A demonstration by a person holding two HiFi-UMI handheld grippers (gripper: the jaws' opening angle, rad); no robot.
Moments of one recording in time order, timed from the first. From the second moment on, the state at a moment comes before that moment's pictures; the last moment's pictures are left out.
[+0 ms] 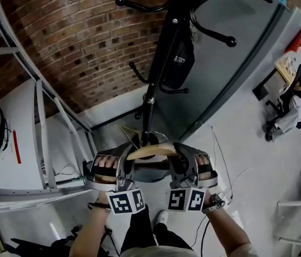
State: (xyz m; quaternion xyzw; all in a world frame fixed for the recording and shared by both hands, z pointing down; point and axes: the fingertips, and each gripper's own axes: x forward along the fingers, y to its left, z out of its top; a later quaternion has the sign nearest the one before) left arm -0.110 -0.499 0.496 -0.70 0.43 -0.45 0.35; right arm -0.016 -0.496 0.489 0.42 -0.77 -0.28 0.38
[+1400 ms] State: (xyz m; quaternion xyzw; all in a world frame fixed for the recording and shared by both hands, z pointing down) left arm -0.141 -0.692 0.691 -0.72 0.38 -0.49 0.31; right arm -0.049 -0.668 0.682 0.40 -0.77 -0.20 0.46
